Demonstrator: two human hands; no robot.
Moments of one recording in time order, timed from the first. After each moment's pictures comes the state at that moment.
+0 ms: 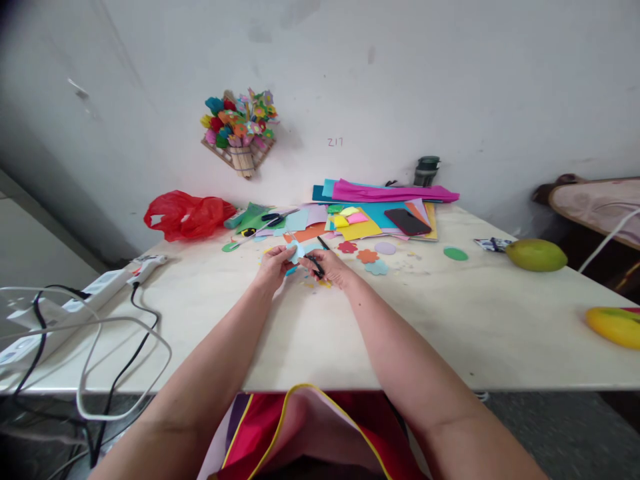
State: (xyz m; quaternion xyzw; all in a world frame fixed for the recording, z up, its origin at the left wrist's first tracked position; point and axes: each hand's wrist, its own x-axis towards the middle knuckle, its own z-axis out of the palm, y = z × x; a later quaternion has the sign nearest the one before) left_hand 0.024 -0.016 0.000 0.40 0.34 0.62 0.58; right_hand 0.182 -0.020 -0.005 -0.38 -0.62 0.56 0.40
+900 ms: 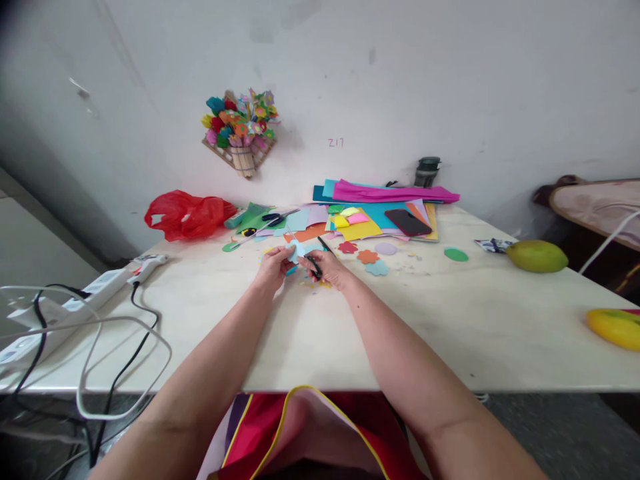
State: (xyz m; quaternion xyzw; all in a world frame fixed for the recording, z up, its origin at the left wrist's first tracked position) left_hand 0.024 -0.013 -0.003 0.38 0.36 0.63 0.58; right_hand 0.177 -0.027 0.000 -0.39 -0.62 0.55 0.40
